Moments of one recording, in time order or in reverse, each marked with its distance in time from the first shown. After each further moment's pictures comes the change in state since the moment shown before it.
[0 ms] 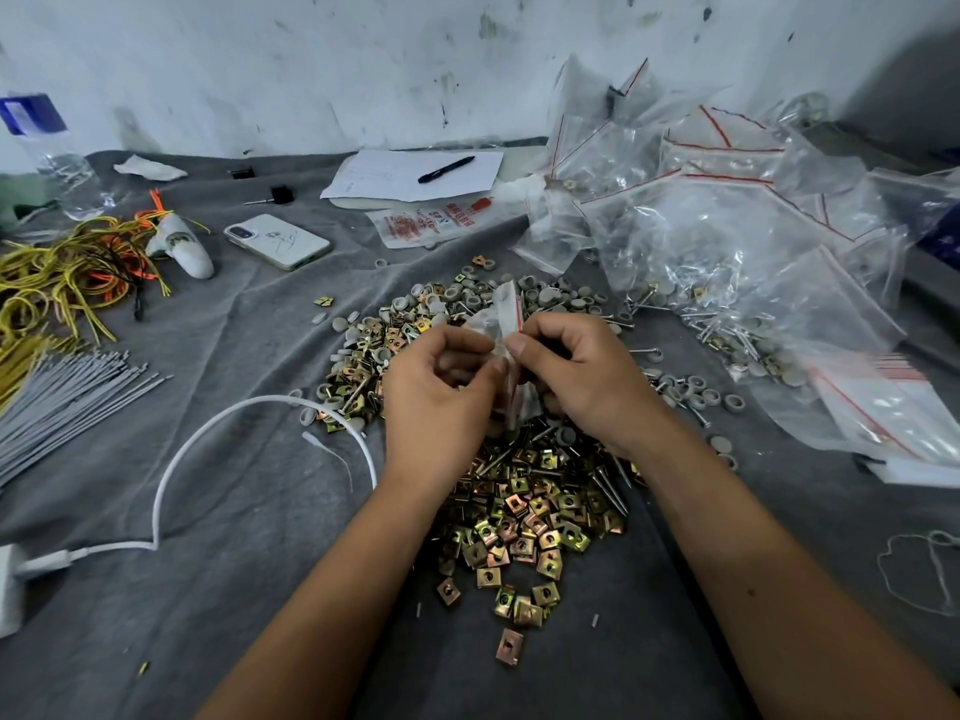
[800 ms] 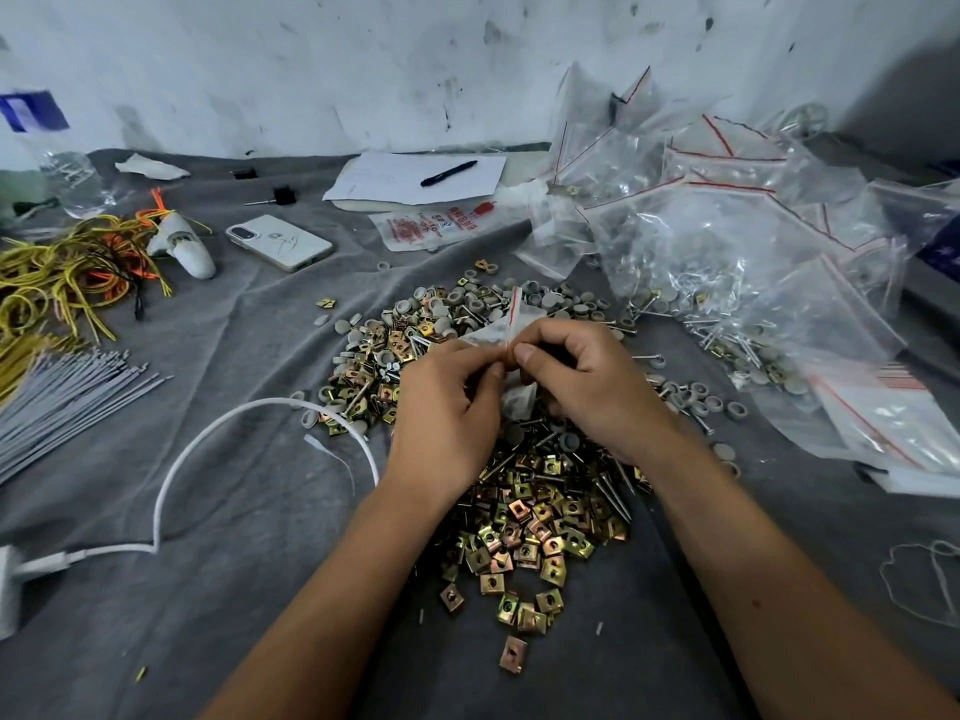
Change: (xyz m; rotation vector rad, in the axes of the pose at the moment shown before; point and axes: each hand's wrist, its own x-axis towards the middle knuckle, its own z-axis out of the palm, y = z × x) left_hand 0.000 0.009 -0.007 0.465 -0.143 0.276; right_hand -0.001 -0.003 0.000 -0.093 0.009 -0.042
